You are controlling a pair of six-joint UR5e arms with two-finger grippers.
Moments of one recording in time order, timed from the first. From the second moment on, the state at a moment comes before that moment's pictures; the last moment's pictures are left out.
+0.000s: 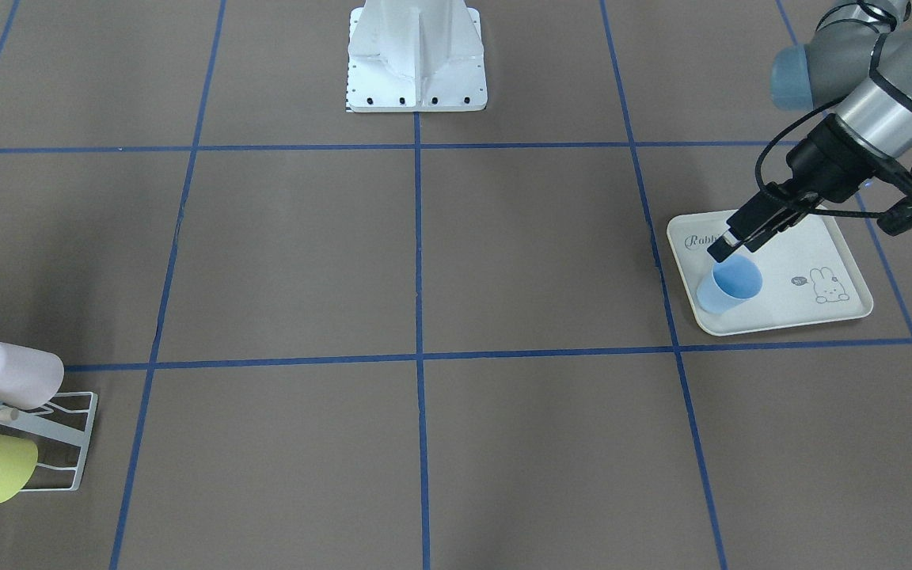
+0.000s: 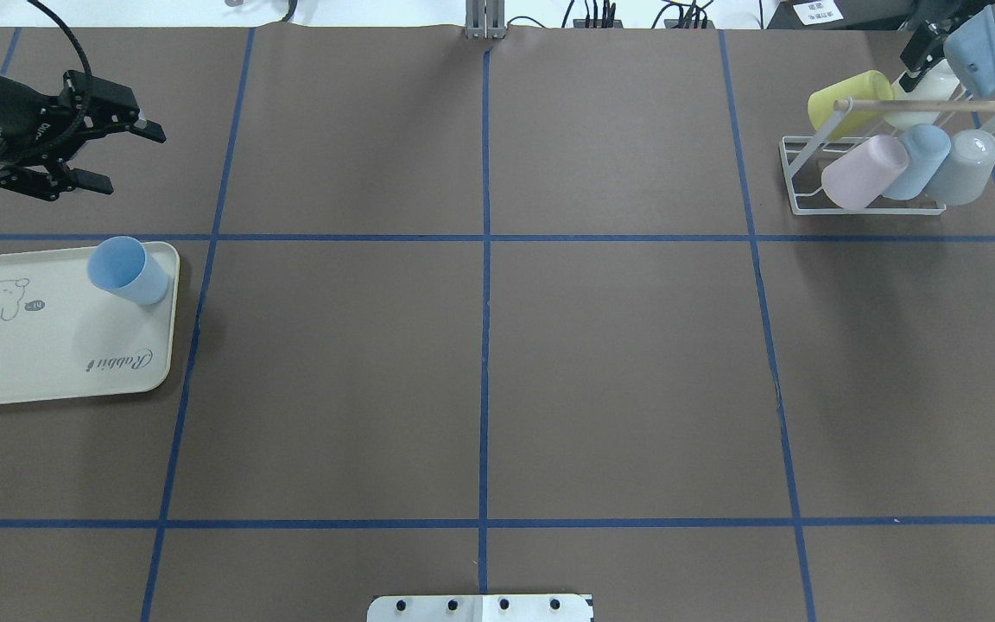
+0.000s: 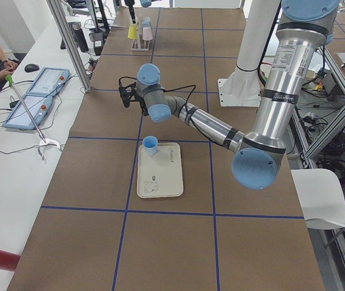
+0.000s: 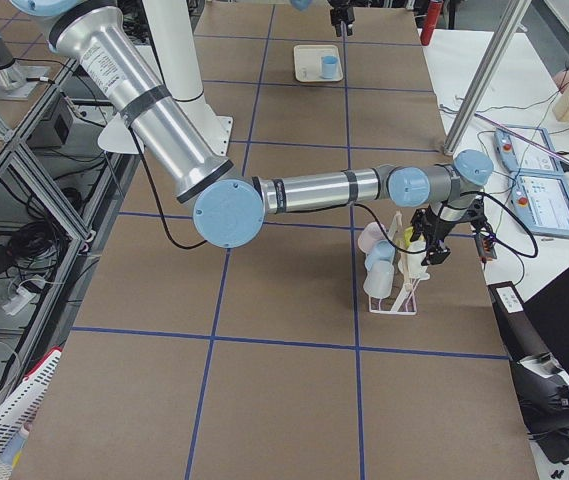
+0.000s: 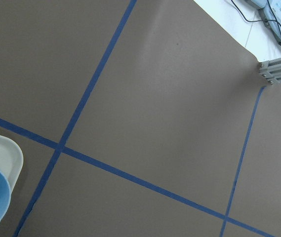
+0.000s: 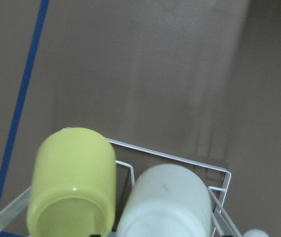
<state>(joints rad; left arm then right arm) -1.08 -1.79 -1.79 -2.26 -2.30 -1.54 1.33 -0.91 1.05 -1.57 2.30 0.02</state>
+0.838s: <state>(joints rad) -0.96 -1.66 -1.78 -2.06 -2.07 -1.25 1.36 -0.91 1.15 -1.57 2.41 0.04</state>
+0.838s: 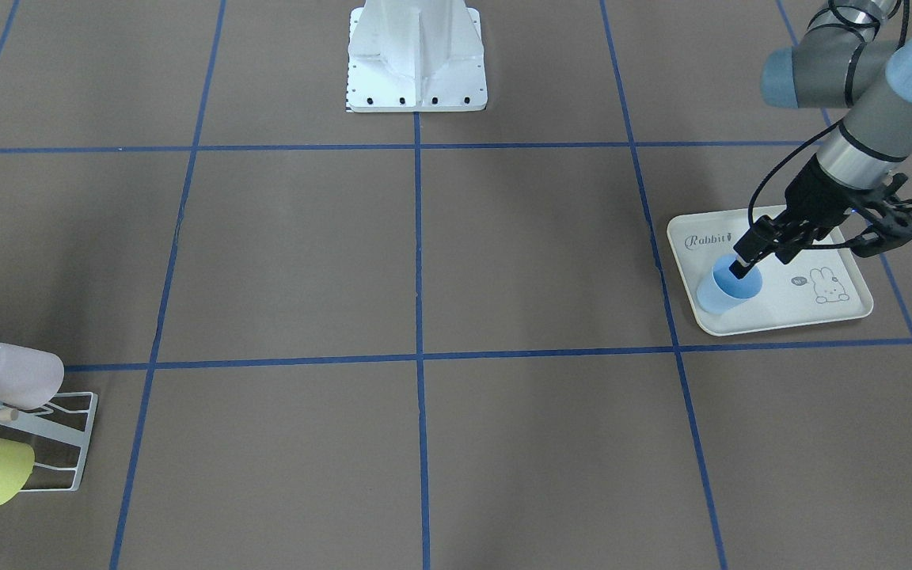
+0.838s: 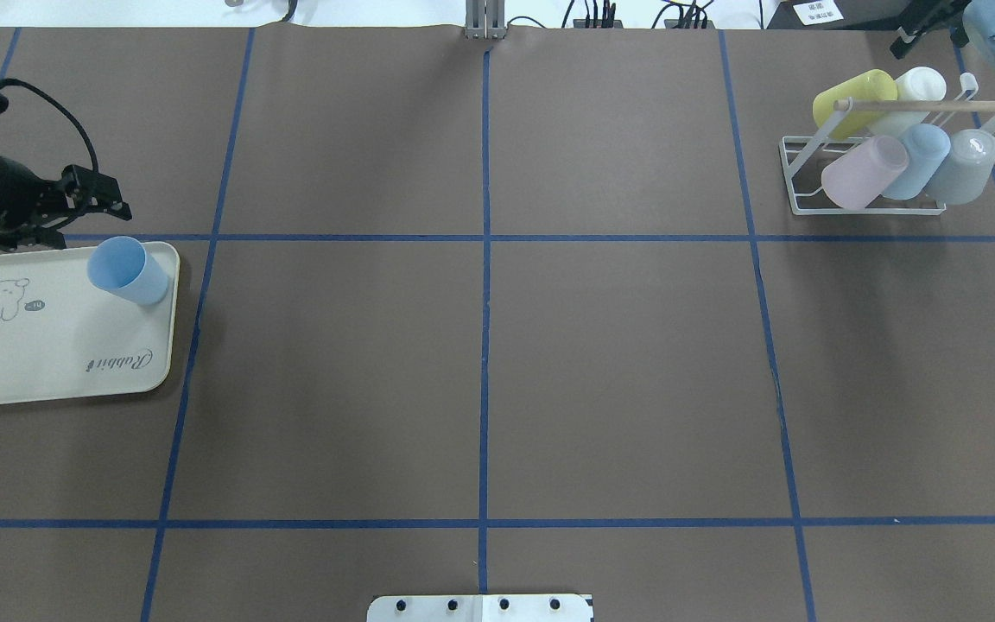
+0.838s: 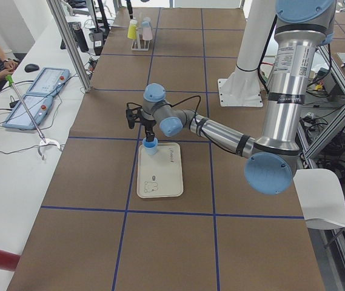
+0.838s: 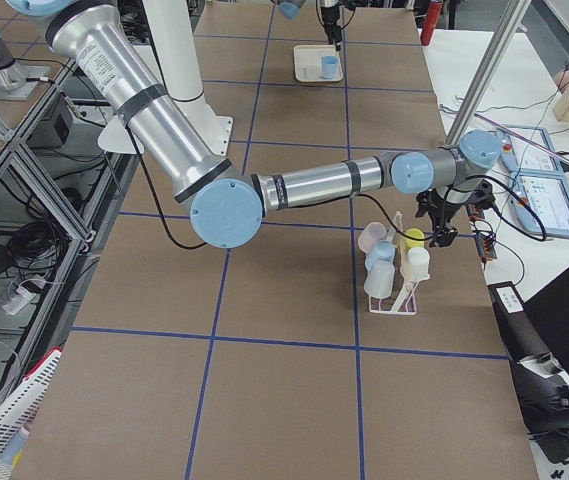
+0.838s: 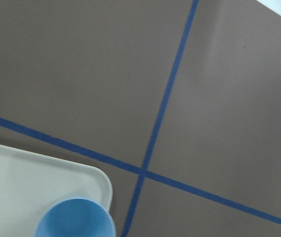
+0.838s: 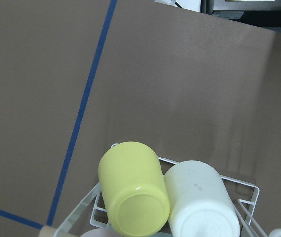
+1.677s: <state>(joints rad) -0.91 -1.65 -1.72 -1.99 -2.03 -1.21 1.37 -0.95 1.19 -1.57 2.42 0.05</state>
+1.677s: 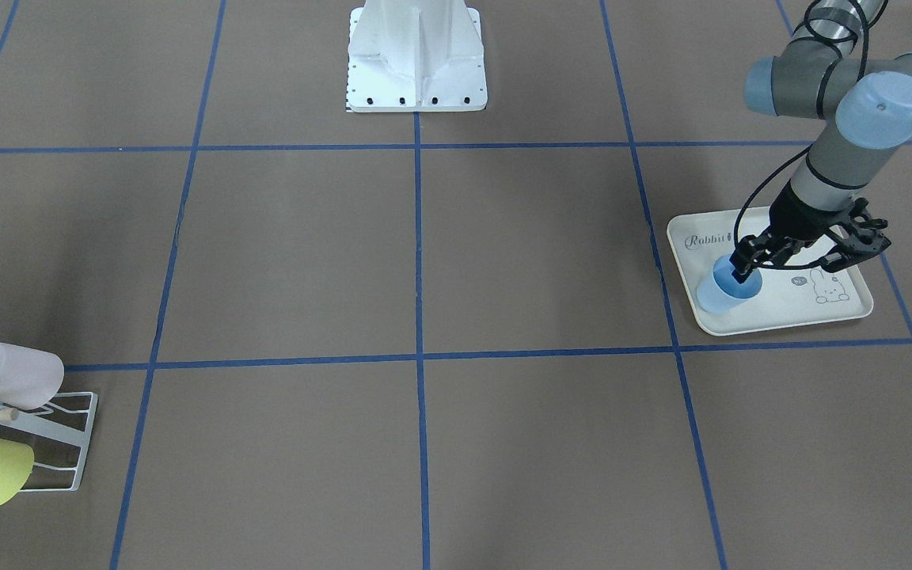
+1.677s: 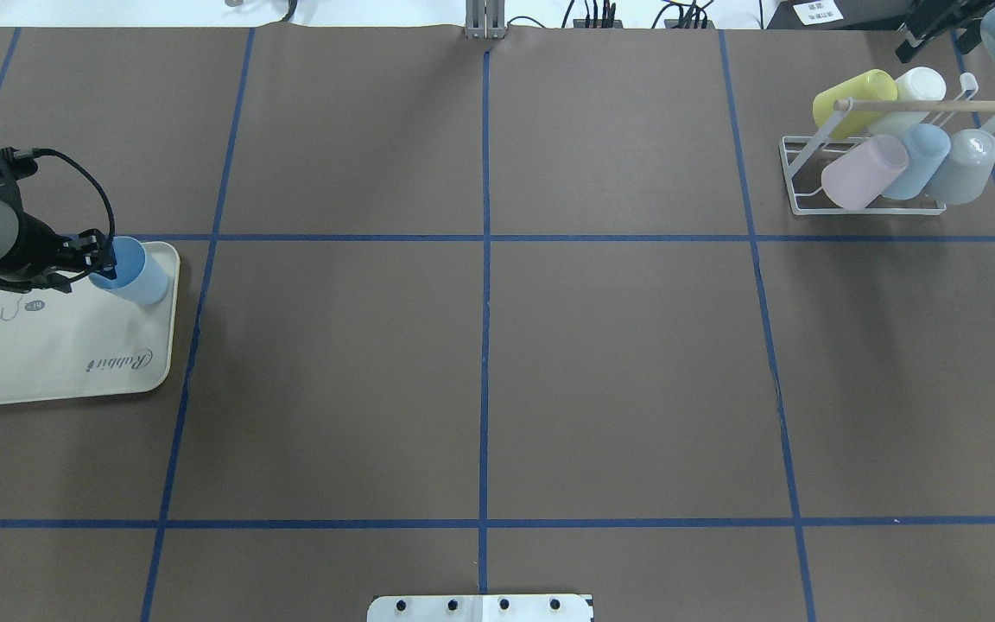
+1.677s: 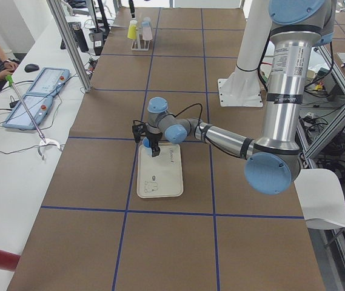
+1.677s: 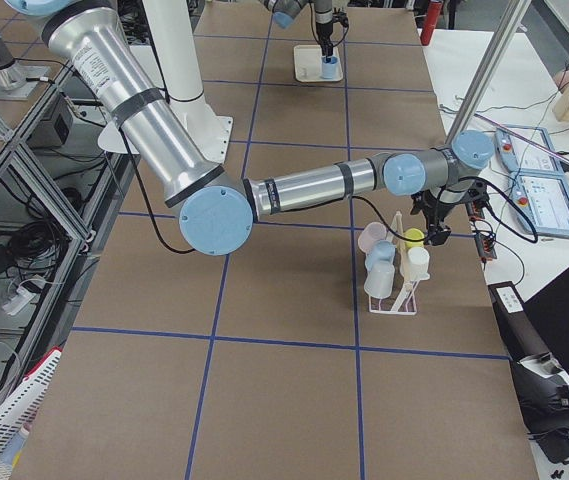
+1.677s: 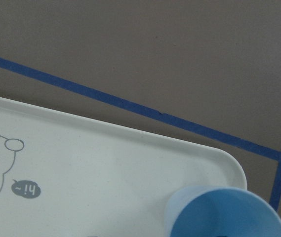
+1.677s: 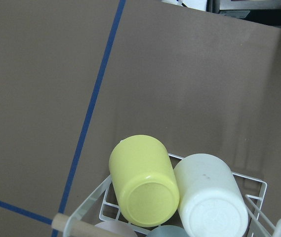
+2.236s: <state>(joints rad) -0.95 -1.67 -1.86 -1.90 -2.13 -1.22 1.35 -0.98 1.36 -1.57 2.46 0.21</state>
